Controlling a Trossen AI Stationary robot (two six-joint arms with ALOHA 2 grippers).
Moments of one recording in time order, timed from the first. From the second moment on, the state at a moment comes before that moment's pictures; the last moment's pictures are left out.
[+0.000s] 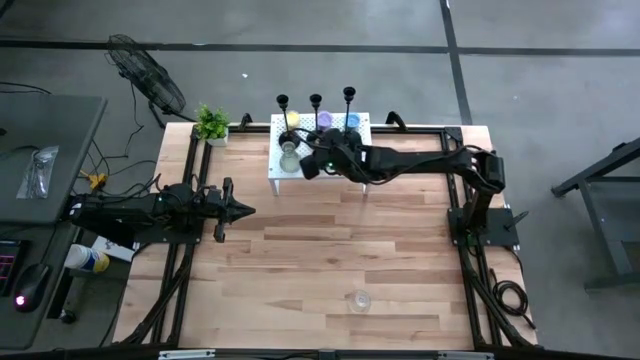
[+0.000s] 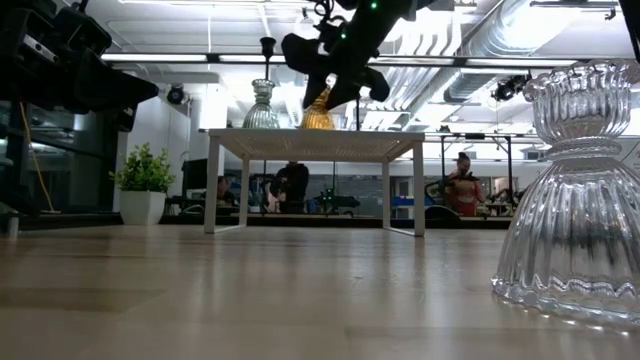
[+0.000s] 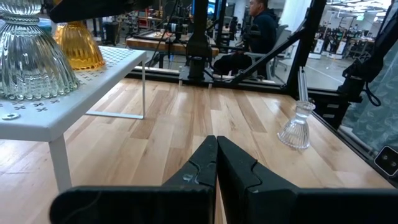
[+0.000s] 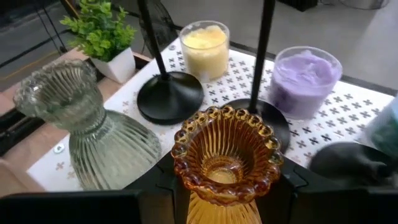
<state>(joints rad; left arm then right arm) 0.00 0.06 0.01 0.01 0.01 -0.11 -0.15 1.85 1.52 -0.34 0.61 0.60</state>
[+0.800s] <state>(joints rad) 0.00 0.06 0.01 0.01 0.01 -0.11 -0.14 1.86 1.51 -0.34 0.61 0.60</state>
